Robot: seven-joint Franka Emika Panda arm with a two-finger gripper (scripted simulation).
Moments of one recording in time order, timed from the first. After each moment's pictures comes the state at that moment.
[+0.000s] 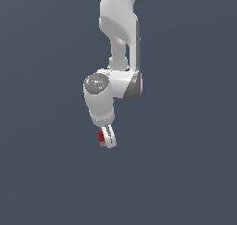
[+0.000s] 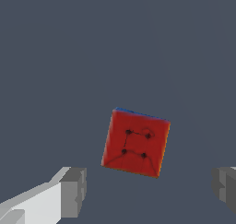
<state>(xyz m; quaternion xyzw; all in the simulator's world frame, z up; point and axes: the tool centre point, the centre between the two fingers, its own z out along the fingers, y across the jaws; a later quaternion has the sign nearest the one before) 0.045 -0.058 0.102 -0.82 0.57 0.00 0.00</state>
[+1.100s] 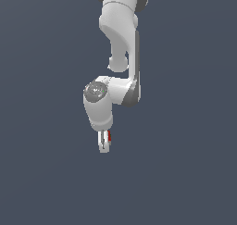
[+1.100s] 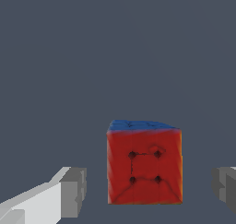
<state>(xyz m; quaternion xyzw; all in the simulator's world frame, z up) 0.052 -0.066 0.078 -0.75 0.66 0.00 0.00</state>
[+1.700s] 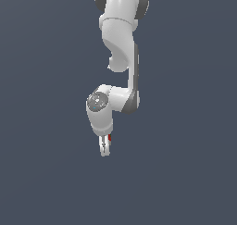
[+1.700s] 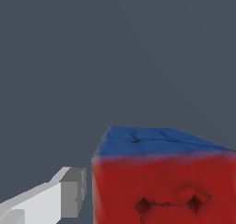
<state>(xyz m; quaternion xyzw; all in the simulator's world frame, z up) 0.051 -0.067 0.033 -0.75 0.66 0.00 0.00</state>
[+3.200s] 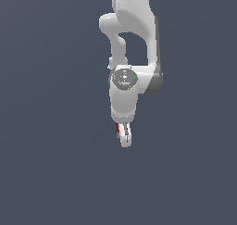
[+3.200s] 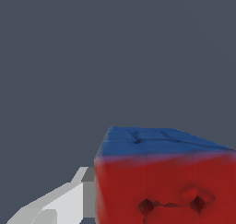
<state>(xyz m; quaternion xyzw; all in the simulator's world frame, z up) 0.043 0.017 0.117 -0.75 0.66 0.00 0.00</state>
